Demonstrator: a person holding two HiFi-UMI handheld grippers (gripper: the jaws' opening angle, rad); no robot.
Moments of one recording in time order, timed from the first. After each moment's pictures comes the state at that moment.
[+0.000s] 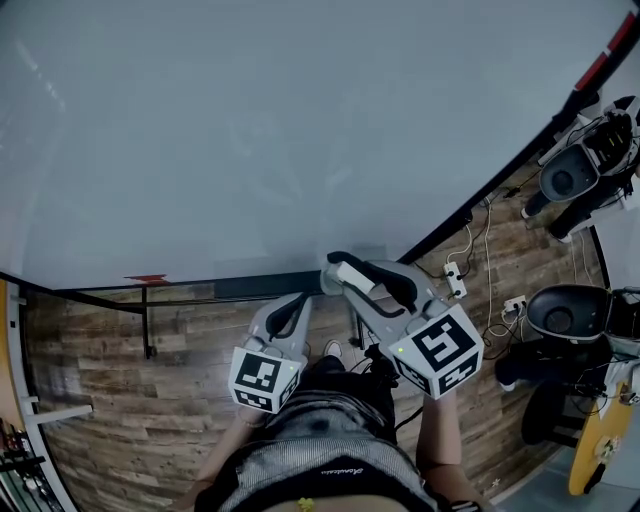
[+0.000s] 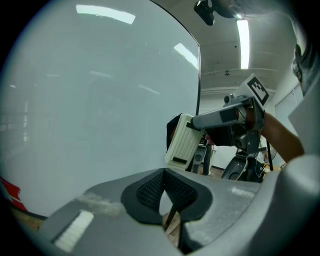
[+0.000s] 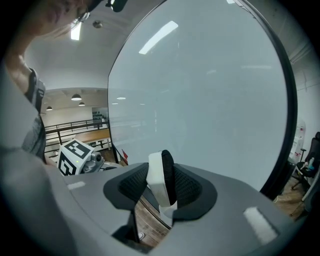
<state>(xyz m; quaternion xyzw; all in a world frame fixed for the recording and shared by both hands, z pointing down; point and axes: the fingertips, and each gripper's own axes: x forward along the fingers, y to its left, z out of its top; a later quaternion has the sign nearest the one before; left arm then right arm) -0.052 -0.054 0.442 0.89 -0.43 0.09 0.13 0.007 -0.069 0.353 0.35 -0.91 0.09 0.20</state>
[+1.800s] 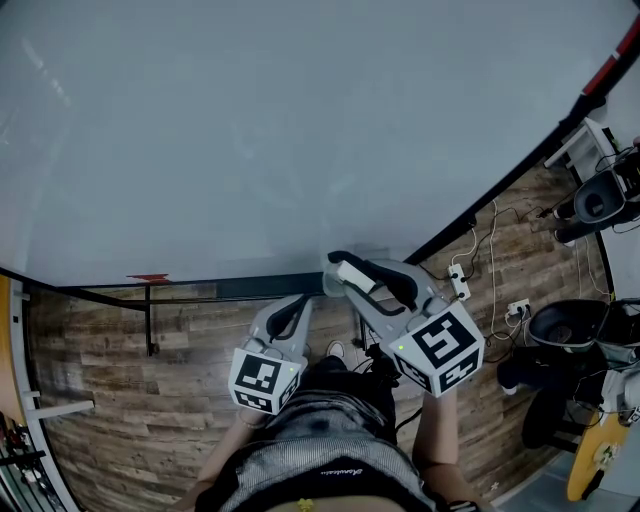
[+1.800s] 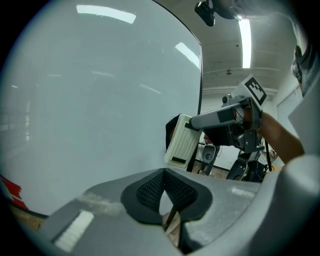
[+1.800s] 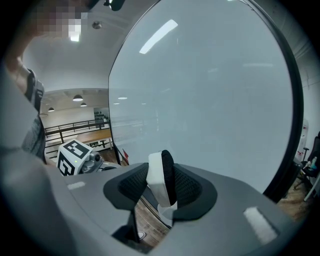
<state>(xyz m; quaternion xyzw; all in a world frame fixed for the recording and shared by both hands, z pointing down) -0.051 -0.057 0.445 0.89 -0.44 0.09 0.14 0.009 -0.078 0.357 0.34 -0.91 0.09 0.20</state>
